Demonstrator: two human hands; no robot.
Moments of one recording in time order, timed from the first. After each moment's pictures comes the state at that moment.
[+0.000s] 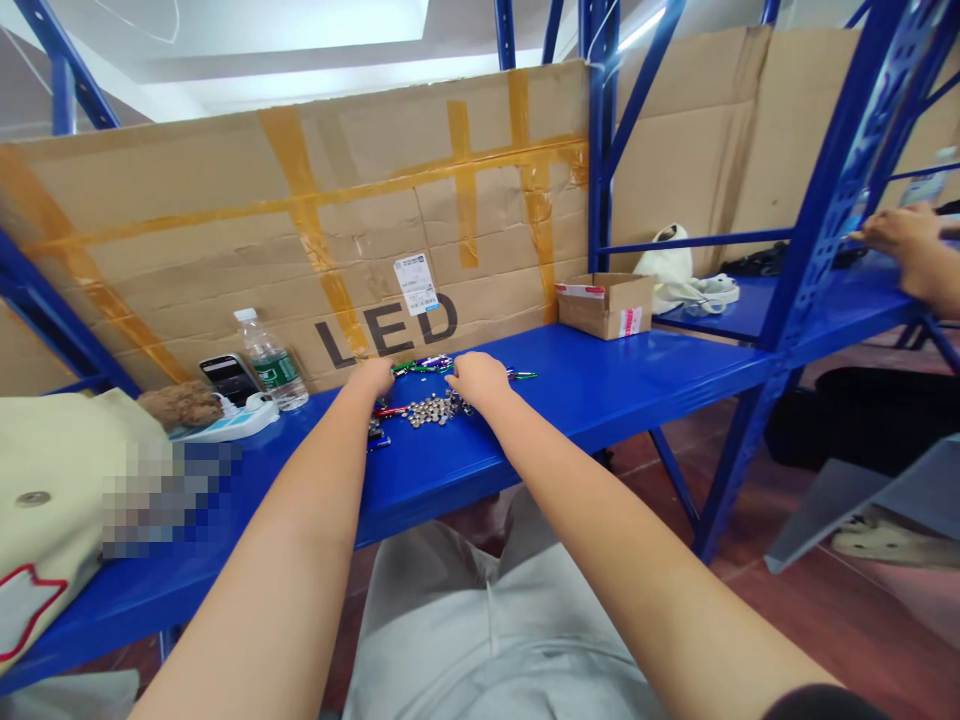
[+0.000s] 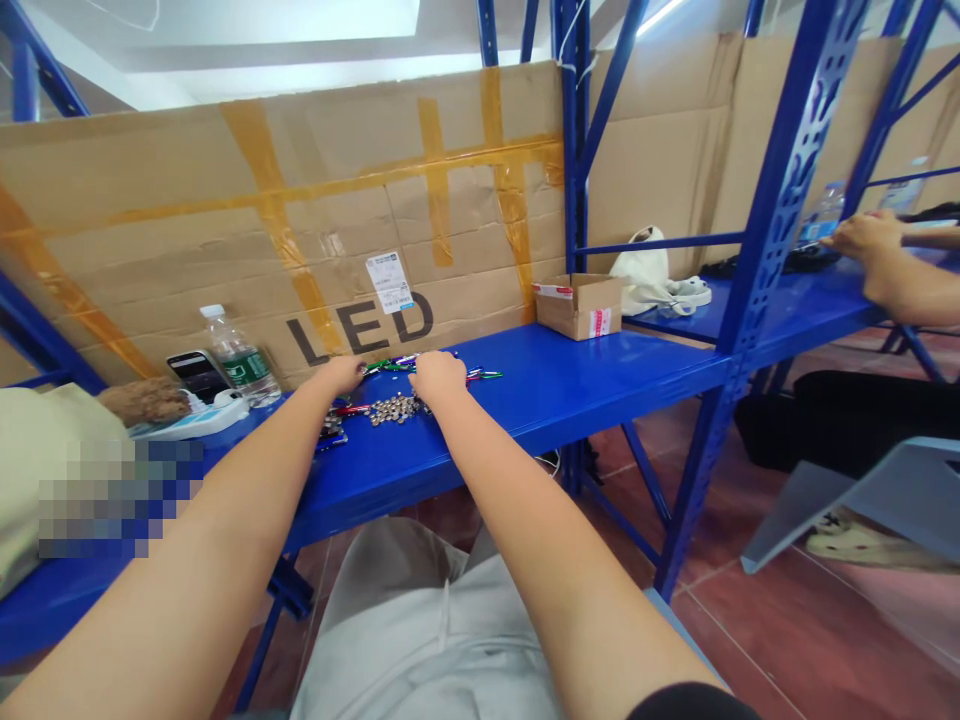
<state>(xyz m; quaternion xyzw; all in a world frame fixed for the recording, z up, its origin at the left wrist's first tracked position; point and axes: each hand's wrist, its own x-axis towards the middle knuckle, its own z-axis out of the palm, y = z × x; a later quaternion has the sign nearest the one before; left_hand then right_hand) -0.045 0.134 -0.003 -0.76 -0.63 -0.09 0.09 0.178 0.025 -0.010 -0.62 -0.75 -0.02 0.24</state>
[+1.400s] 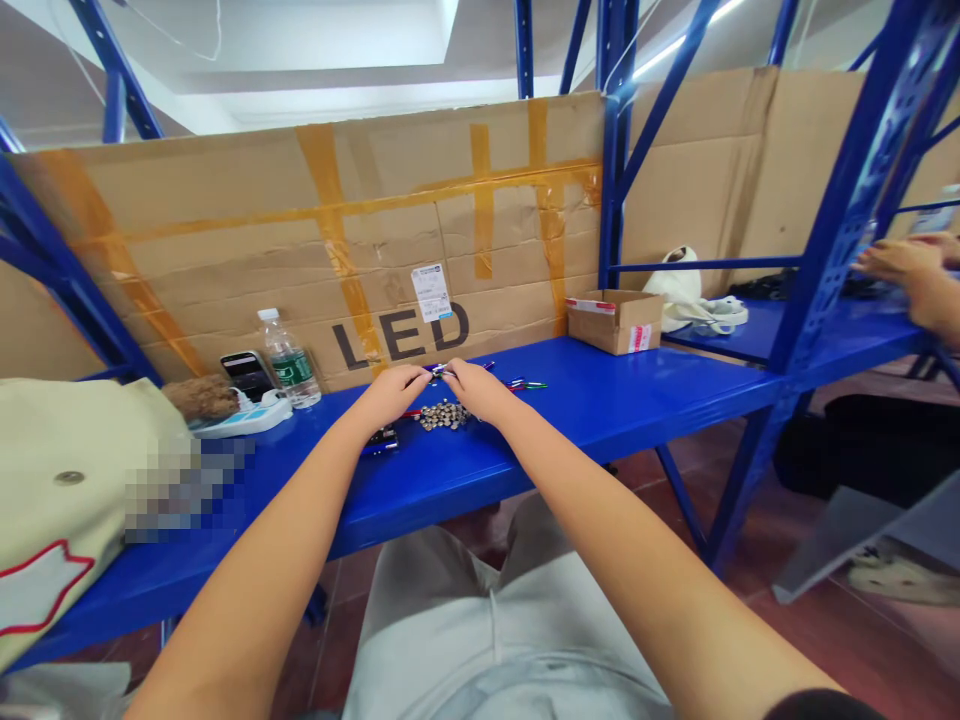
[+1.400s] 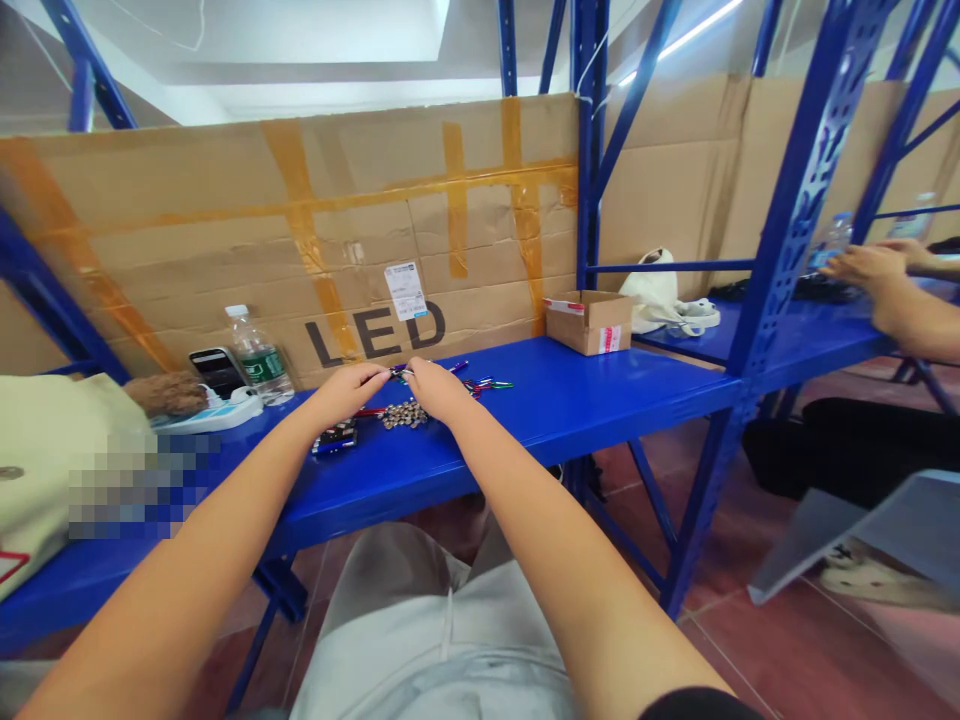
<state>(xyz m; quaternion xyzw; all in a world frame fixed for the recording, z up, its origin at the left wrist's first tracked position) -0.015 0.016 0.012 -0.86 -0.43 -0.28 0.01 0.168 0.023 -0.021 -0.45 -0.81 0.03 0.37</state>
